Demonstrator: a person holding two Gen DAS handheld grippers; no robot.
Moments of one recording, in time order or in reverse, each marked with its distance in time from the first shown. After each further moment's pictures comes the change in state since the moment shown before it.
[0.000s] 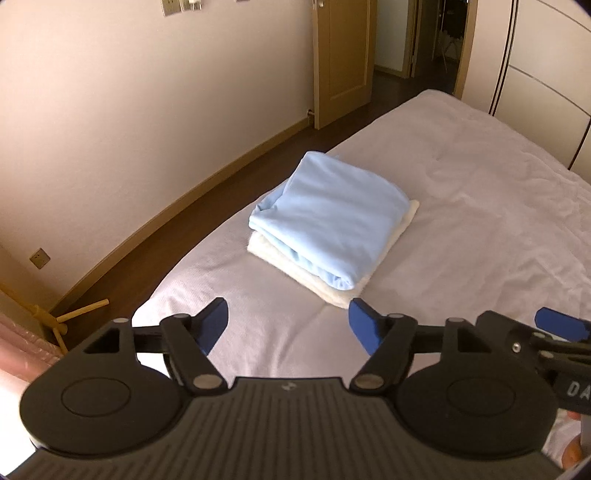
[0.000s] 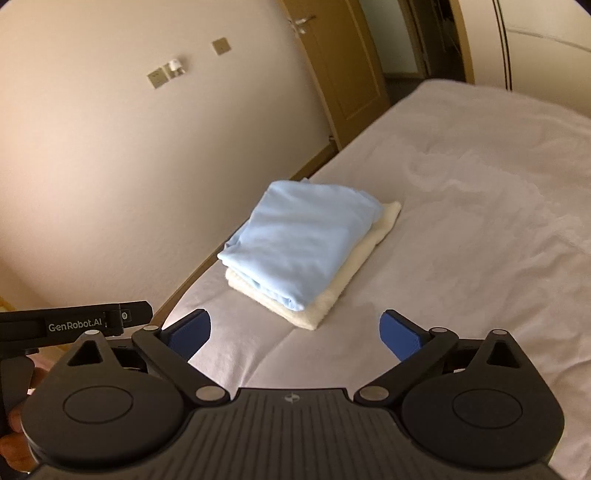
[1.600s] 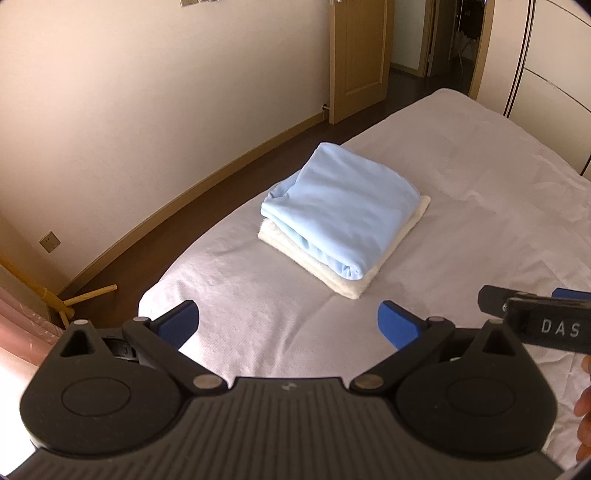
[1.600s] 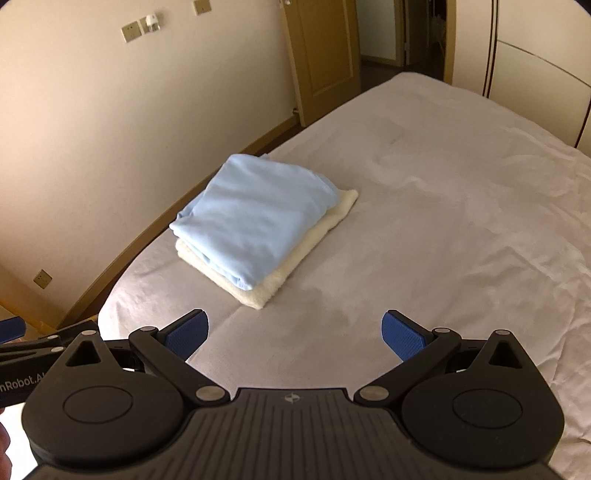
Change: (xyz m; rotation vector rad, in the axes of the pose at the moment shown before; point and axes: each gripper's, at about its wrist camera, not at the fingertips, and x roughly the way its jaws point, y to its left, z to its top) left arm 0.017 0.003 -0.008 -0.044 0.052 0.041; right arm 0.021 0.015 0.025 -0.054 0.121 -0.164
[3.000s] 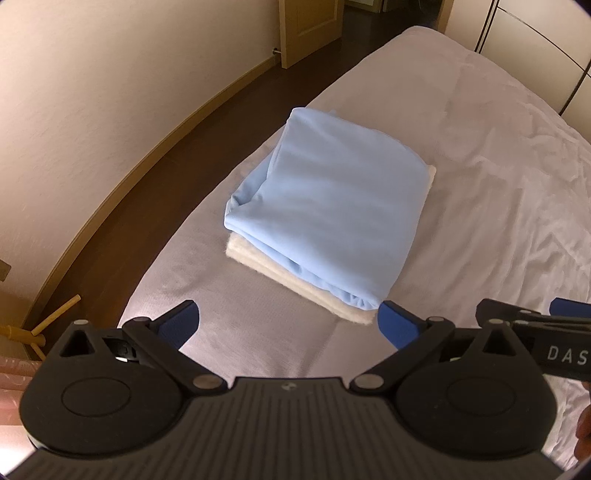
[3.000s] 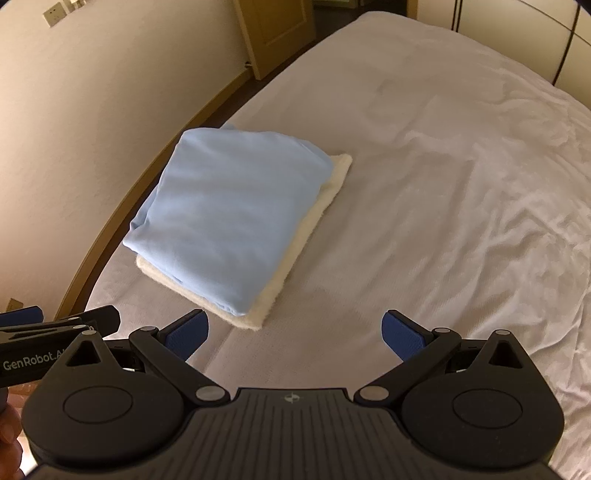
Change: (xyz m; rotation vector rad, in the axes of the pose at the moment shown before) left arm 0.151 0.009 0.092 0.144 0.202 -0.133; right arm 0.122 0.033 0.057 0.108 0.189 -0.115
